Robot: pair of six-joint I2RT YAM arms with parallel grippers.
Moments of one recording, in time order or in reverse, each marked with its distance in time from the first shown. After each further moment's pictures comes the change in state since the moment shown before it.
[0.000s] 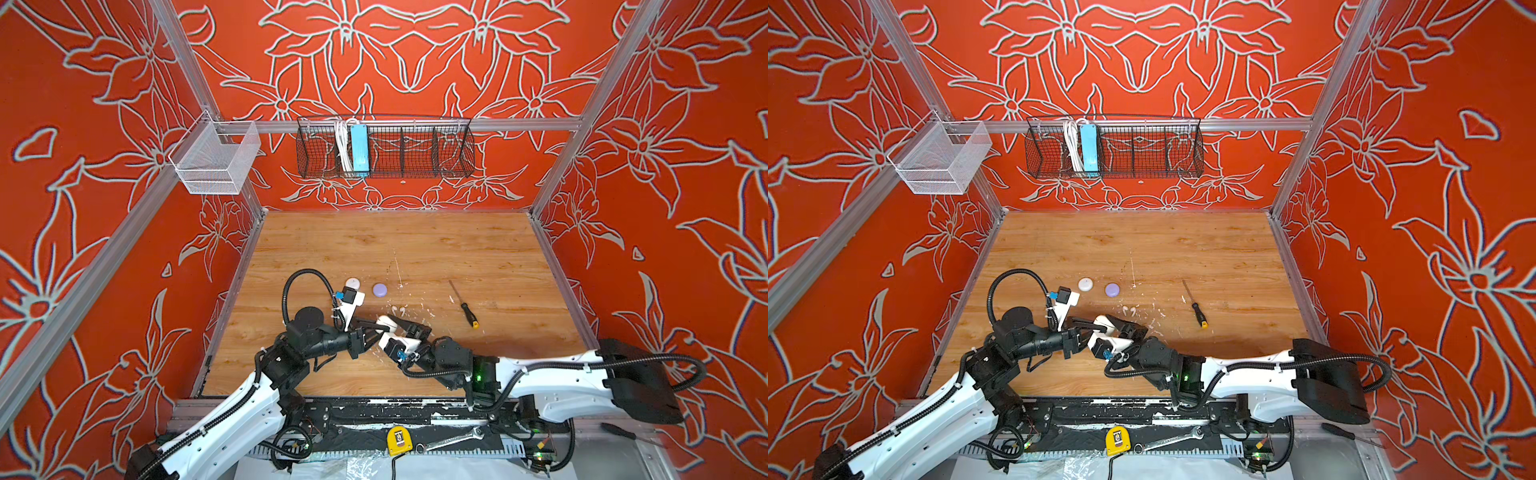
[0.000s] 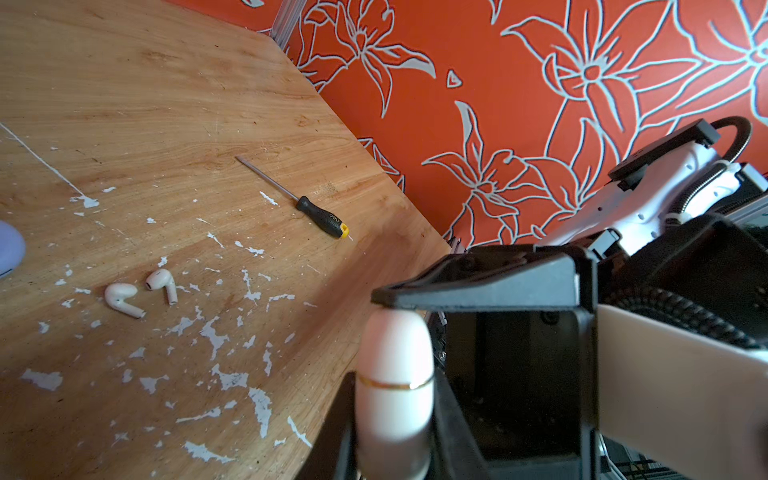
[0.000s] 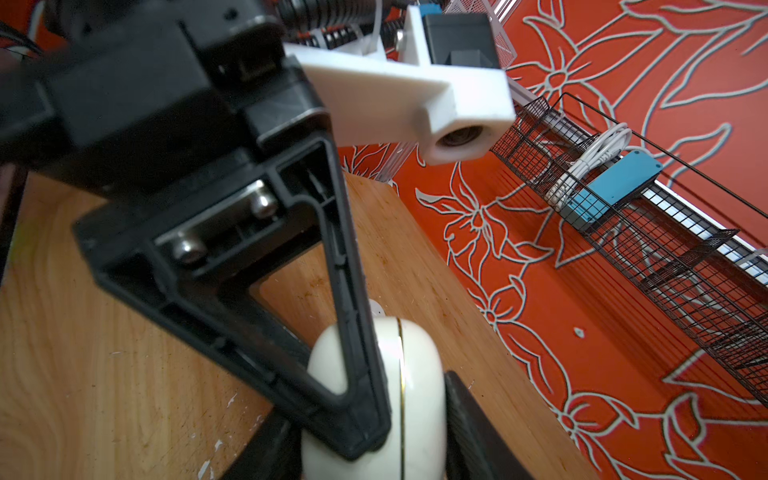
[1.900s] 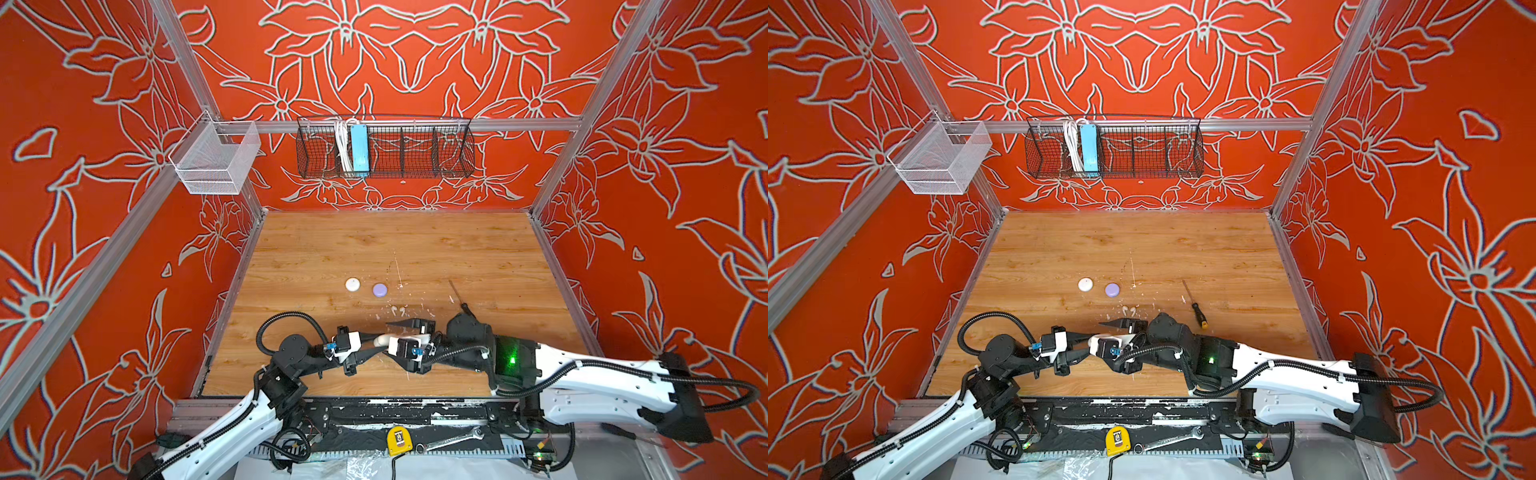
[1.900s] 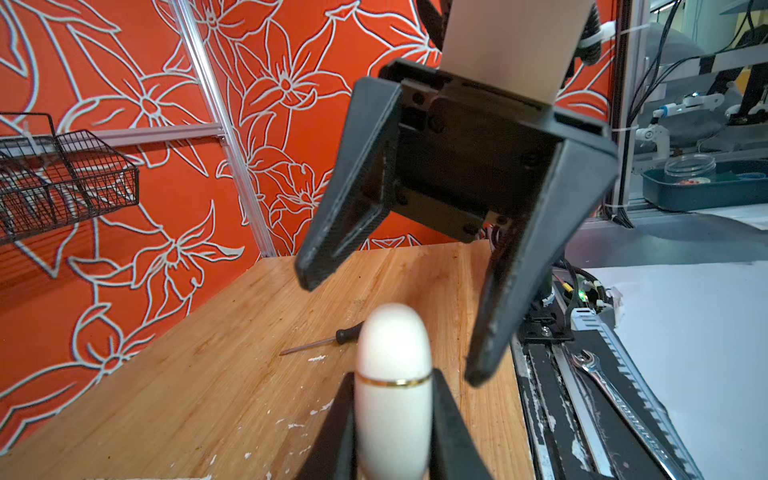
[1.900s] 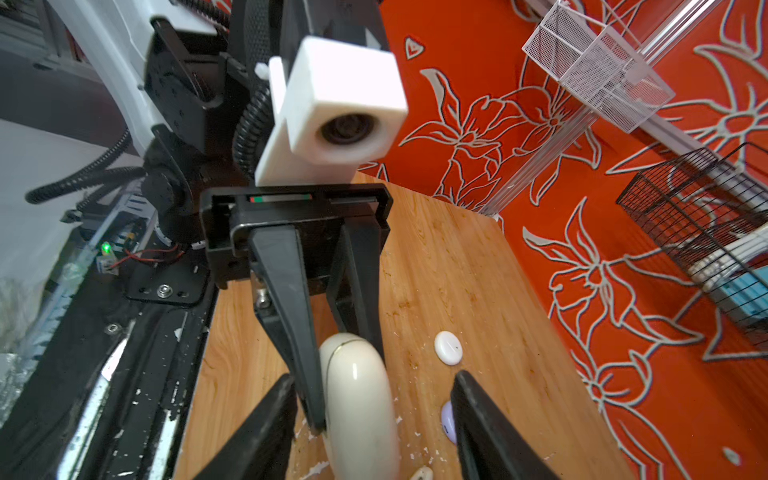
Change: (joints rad) left arm -0.082 -0.192 -0.230 0.383 0.027 0.722; right arm -0.084 -0.231 0.241 -0.638 -0.447 0.040
